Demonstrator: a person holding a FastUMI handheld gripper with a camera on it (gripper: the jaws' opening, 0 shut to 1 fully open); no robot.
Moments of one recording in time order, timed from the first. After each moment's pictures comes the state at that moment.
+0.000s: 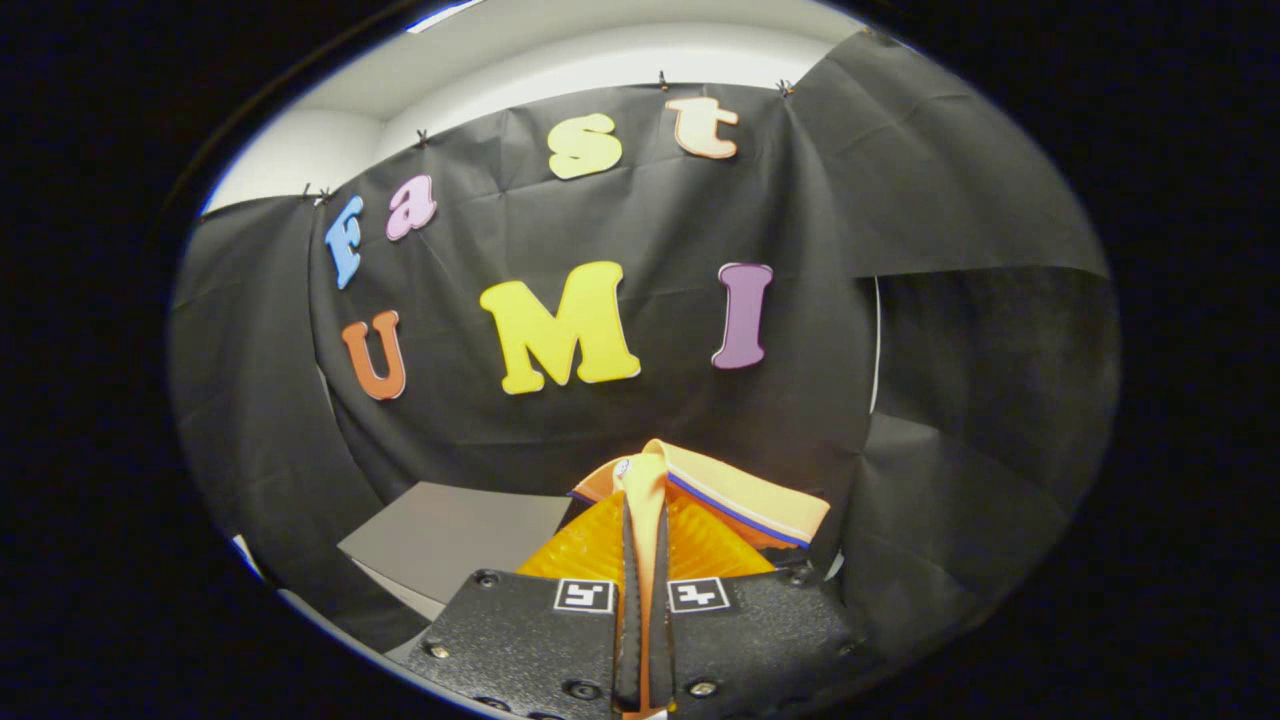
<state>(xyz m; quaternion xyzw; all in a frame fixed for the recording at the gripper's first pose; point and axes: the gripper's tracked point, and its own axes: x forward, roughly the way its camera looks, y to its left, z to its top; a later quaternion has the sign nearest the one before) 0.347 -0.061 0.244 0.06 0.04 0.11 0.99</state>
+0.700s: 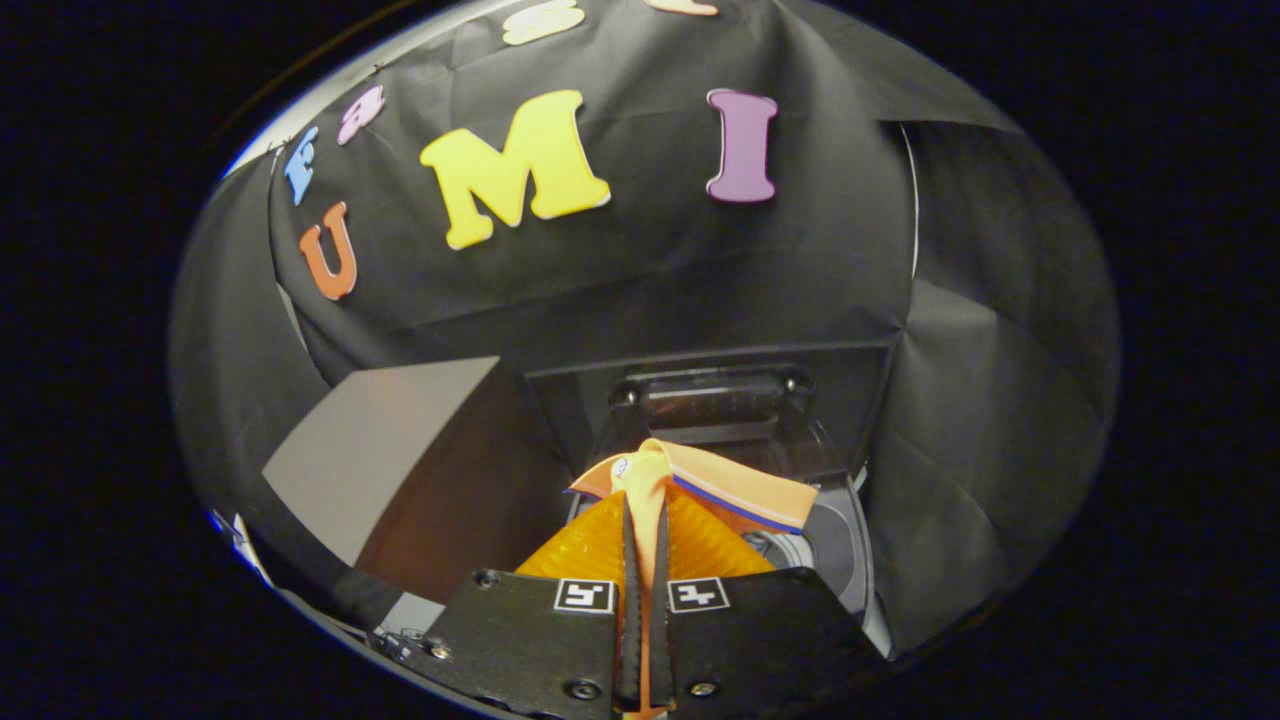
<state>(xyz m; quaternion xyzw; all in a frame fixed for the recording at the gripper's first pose) 0.485 -0.075 0.047 0.05 0.23 0.11 0.97</state>
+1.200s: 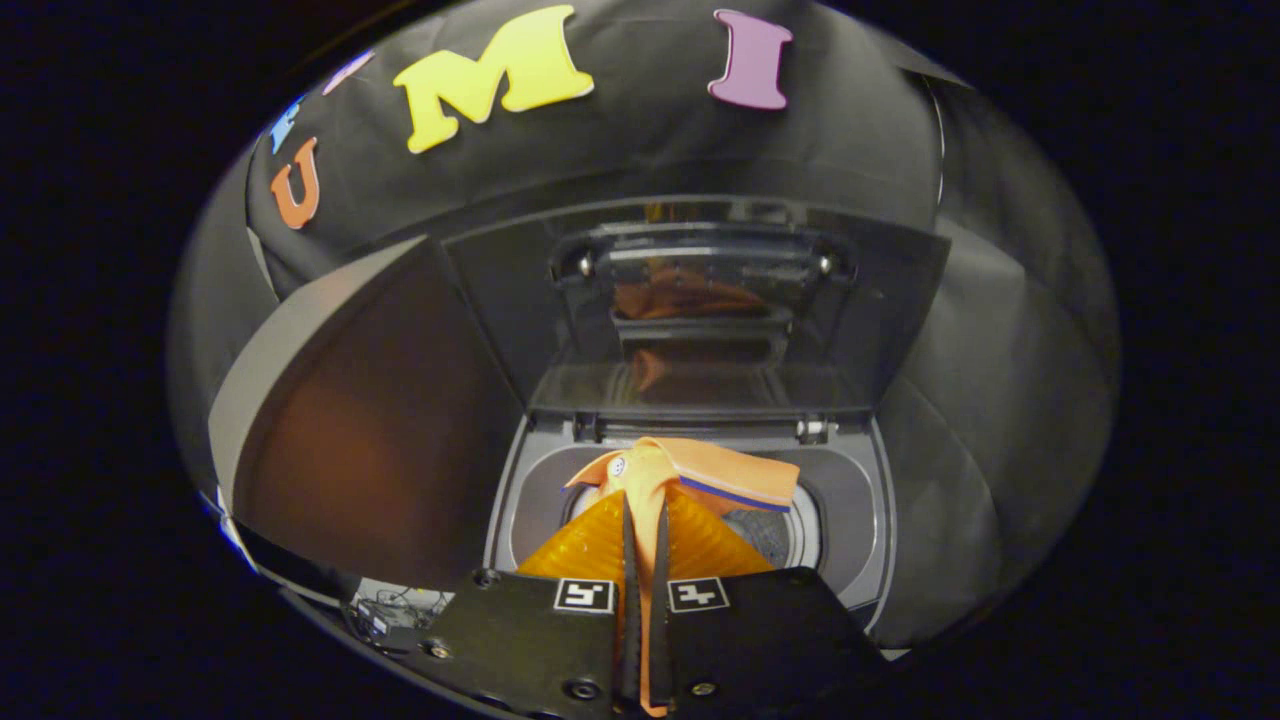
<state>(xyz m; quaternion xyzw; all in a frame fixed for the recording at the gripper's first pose) 0.522 -0.080 -0.056 0.01 0.34 0.10 0.94</state>
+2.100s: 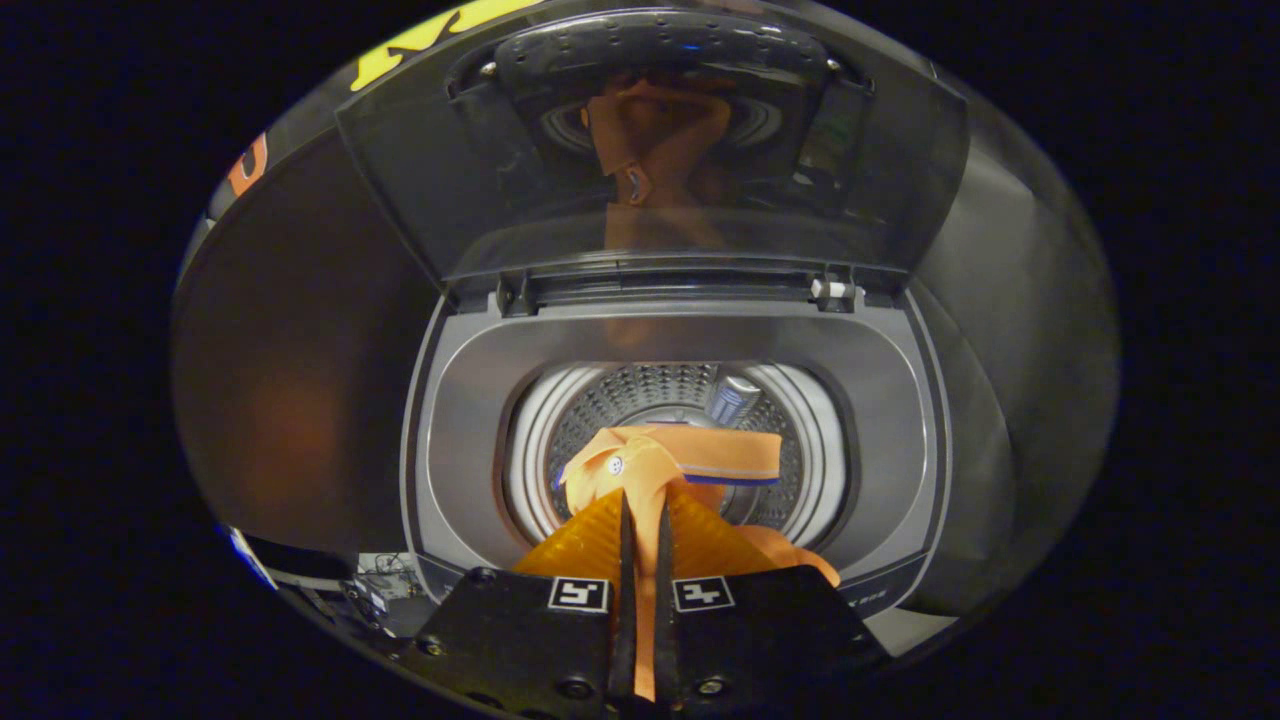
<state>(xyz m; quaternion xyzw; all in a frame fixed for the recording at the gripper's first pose) 0.515 -0.096 -0.151 0.01 0.47 0.06 0.88</state>
